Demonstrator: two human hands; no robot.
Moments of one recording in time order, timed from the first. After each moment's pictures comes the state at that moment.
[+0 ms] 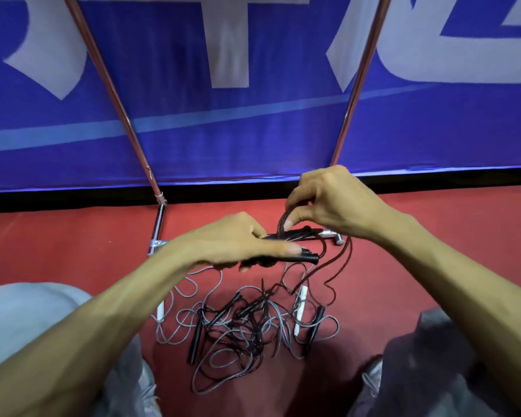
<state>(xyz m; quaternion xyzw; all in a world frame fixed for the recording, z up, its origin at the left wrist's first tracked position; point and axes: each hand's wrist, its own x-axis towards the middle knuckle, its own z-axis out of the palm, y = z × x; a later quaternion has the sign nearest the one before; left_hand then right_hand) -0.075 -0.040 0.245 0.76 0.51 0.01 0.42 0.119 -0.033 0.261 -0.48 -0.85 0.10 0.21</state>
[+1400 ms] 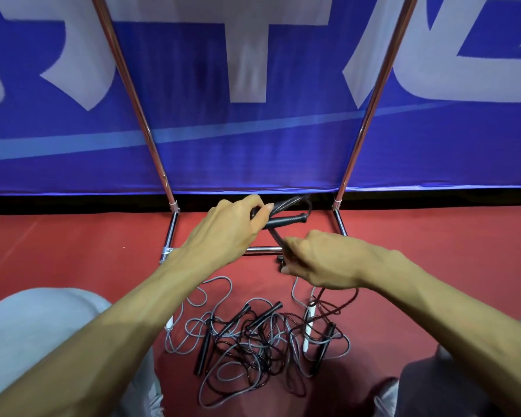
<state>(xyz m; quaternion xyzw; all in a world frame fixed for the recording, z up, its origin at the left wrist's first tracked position) -0.095 -0.022 0.230 0.78 0.56 0.23 0.15 0.090 -0.049 0.234 -0.47 -0.88 0.11 -0.05</state>
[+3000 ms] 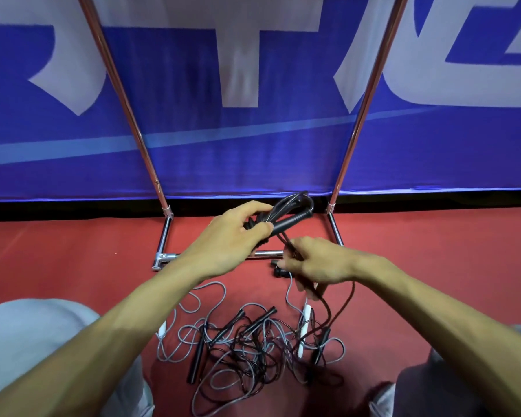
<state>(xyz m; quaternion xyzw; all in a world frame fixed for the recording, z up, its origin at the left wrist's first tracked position) -0.087 -0.030 0.237 0.73 0.50 0.28 0.38 0.097 -0.035 0.218 -0.55 -0.71 0.44 0.05</state>
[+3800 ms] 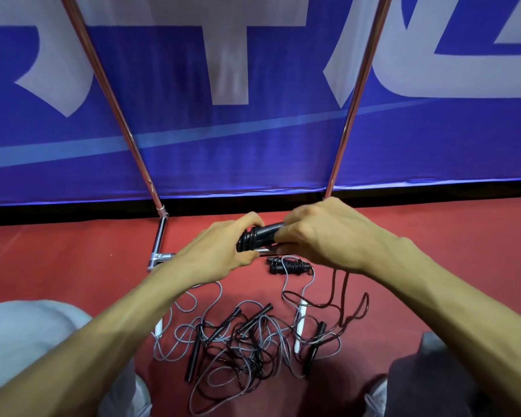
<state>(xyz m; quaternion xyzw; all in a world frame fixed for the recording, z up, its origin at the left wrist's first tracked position) -0.090 -0.022 0.218 0.84 0.47 0.14 0.22 0.108 -0.043 0.259 -0.33 -0.93 -0.11 0.08</state>
